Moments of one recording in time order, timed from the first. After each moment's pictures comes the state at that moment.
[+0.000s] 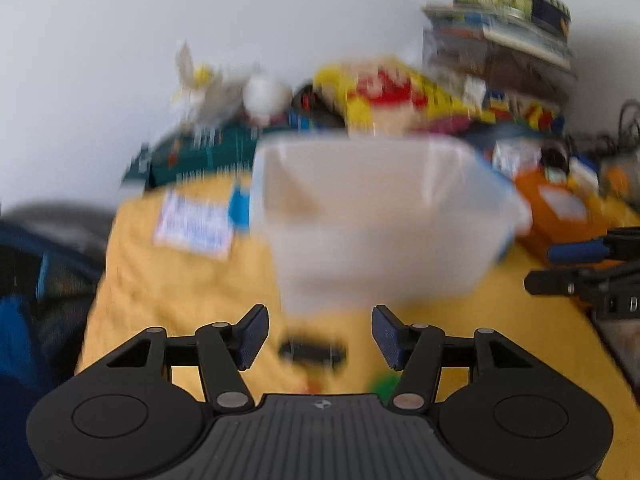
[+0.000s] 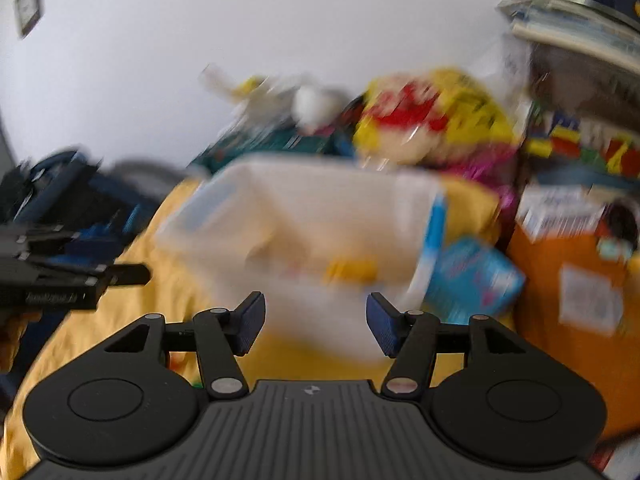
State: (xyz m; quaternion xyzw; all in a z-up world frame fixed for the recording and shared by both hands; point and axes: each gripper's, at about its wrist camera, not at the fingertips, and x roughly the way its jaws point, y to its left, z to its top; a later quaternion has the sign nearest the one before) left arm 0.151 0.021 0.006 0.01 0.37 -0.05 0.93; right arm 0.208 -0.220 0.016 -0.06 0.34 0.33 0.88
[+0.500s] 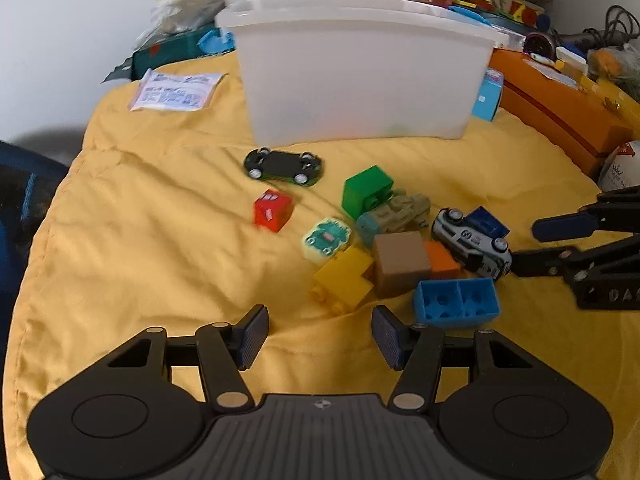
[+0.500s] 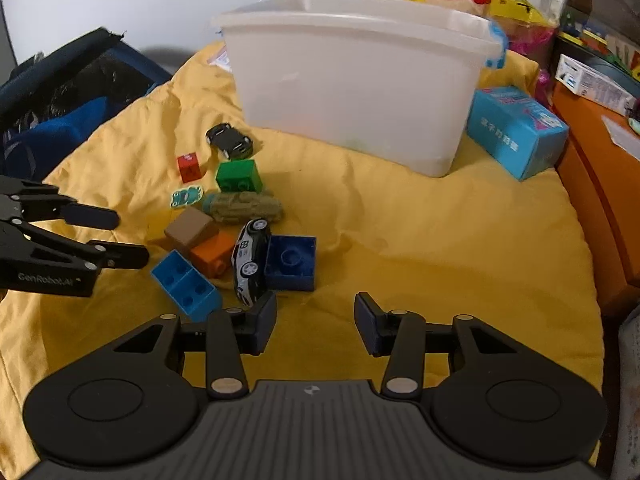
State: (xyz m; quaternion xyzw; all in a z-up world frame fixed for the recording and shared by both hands) left arm 0.096 0.009 -0.089 0.03 0.43 -0.06 0.90; right arm 0.133 -0.213 -0.087 -0.14 0.41 0.32 0.84
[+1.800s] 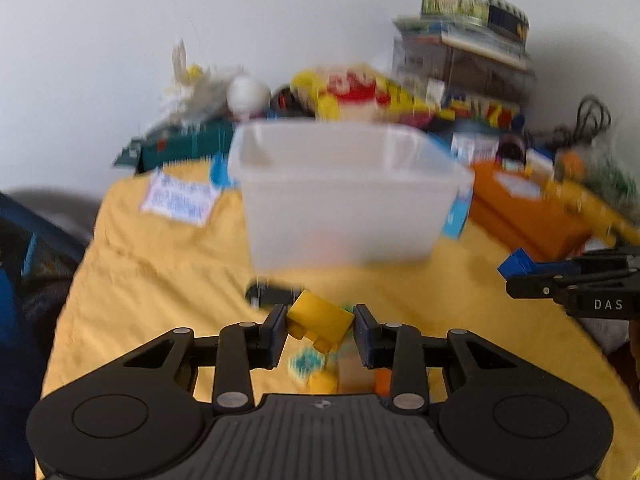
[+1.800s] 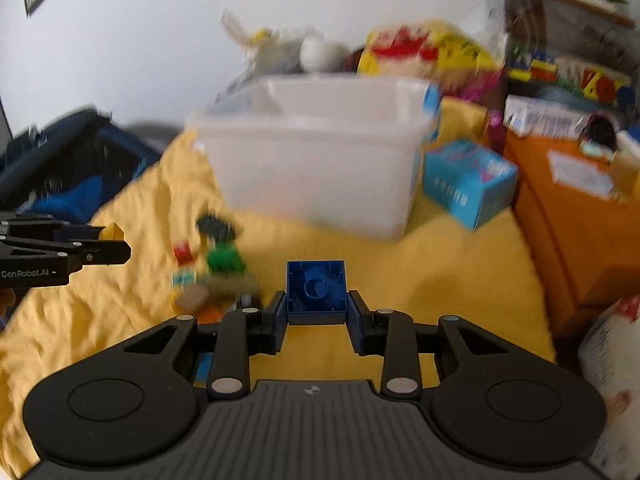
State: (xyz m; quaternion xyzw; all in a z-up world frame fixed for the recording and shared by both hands) left arm 0.095 0.015 0.003 -0.01 0.32 -0.08 0.94; right arm 0.133 -0.248 -0.031 -0.05 0.34 0.31 0.89
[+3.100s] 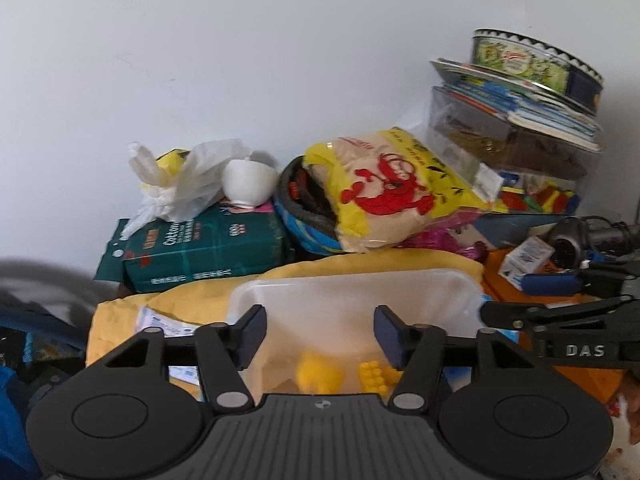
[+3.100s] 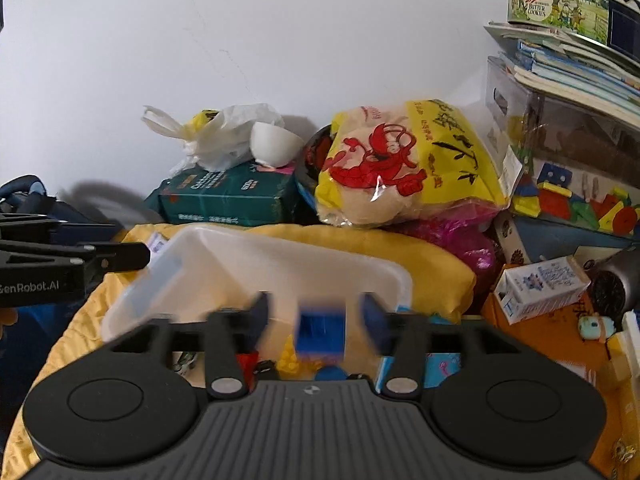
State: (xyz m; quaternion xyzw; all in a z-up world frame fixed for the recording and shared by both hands) left arm 0.285 -0.003 0.097 0.00 0.32 -0.05 0.94; right arm 0.306 -0.183 0.071 -0.06 0.33 0.27 0.90
